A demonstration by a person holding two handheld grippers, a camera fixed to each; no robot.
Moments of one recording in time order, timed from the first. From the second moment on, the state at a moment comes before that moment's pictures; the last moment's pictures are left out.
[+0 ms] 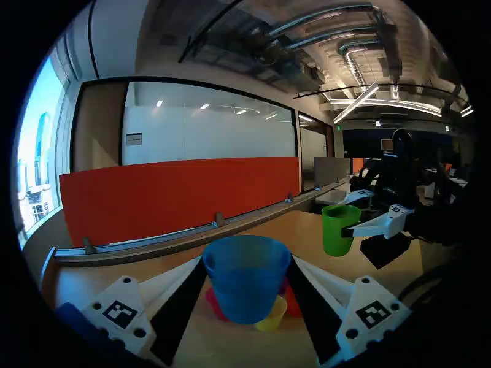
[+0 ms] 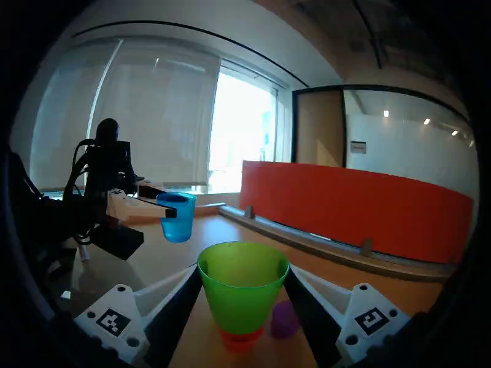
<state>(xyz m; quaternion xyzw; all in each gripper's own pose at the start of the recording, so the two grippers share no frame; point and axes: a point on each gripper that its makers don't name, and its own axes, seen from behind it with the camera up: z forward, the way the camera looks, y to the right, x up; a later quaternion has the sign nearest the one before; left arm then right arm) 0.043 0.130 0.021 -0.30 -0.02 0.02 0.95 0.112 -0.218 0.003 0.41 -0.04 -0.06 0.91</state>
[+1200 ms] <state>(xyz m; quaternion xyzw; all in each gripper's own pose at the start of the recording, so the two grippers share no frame) 0.088 0.143 0.019 -0.30 0.04 0.15 0.94 0.094 -0.269 -0.014 0.46 -0.04 -0.05 0.89</state>
